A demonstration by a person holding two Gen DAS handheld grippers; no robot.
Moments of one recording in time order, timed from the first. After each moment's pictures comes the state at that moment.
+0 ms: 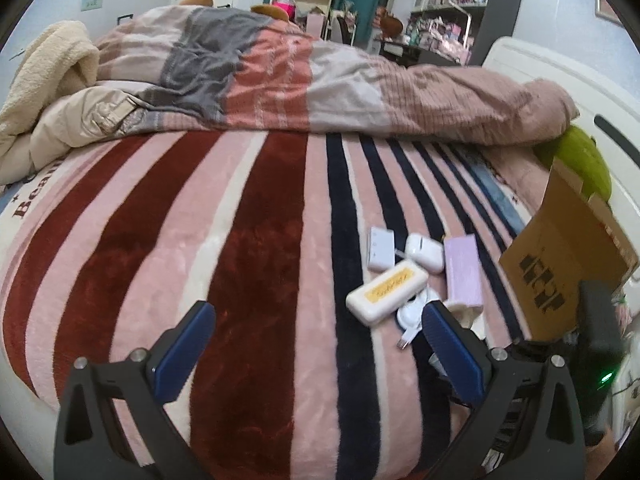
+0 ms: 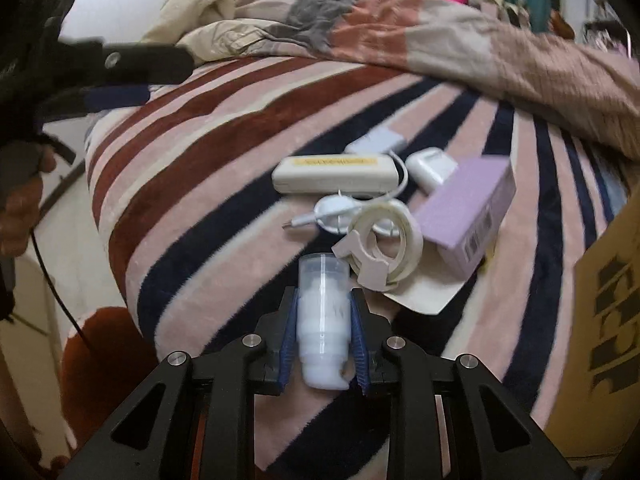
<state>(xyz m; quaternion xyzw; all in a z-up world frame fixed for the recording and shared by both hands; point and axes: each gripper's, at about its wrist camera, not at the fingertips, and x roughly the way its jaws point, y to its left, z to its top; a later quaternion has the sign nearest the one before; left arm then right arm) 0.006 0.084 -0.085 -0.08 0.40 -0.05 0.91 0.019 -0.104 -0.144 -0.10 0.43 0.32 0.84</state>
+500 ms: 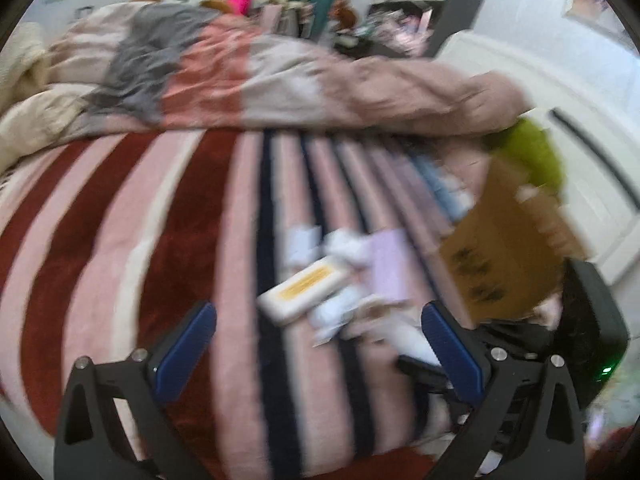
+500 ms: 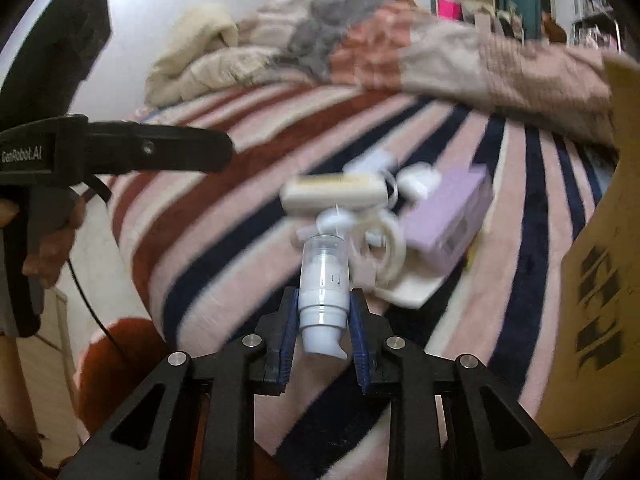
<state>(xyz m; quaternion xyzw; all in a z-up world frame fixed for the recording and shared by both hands) 0.008 0.050 -0.050 -0.11 0.40 -0.17 0.89 0.004 -0.123 -0.102 -0.09 0.37 0.34 0.86</state>
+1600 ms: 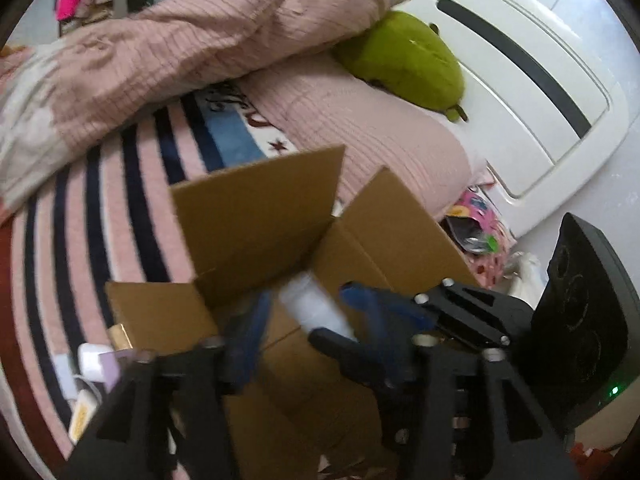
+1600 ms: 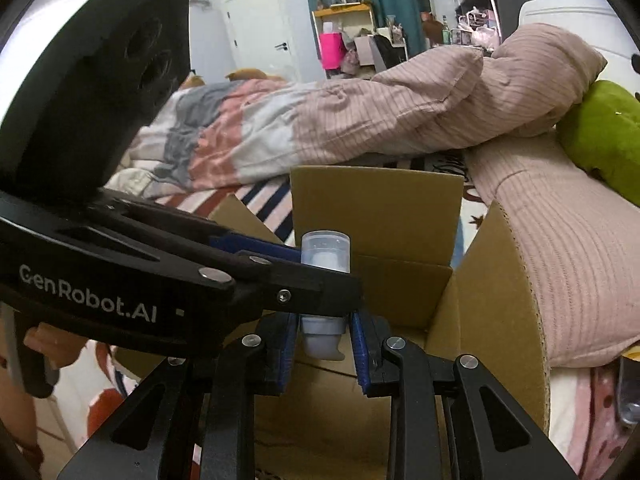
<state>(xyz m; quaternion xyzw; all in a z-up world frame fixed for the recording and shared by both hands) 0.114 -0.211 0.010 0.00 0.50 -0.35 0.79 0.048 -0.313 -0.004 0.01 0.36 0.17 0.92</state>
